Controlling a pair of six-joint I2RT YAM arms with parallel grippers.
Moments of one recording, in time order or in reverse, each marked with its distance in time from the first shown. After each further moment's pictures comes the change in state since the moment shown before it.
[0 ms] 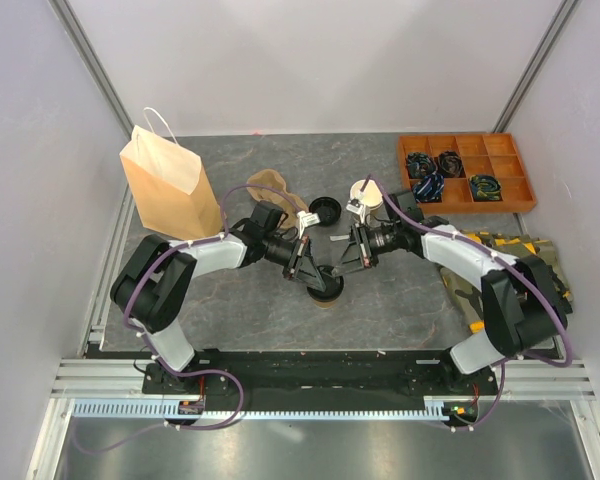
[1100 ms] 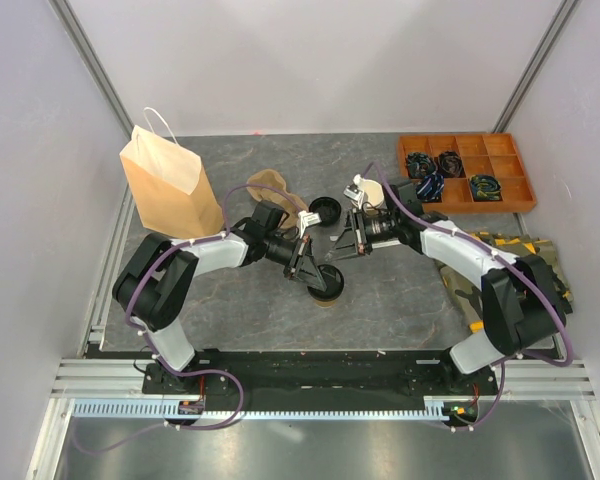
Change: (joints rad) left arm 0.000 0.016 0.014 -0.006 0.009 0.001; right arm 0.003 -0.014 0.051 0.157 0.000 0.189
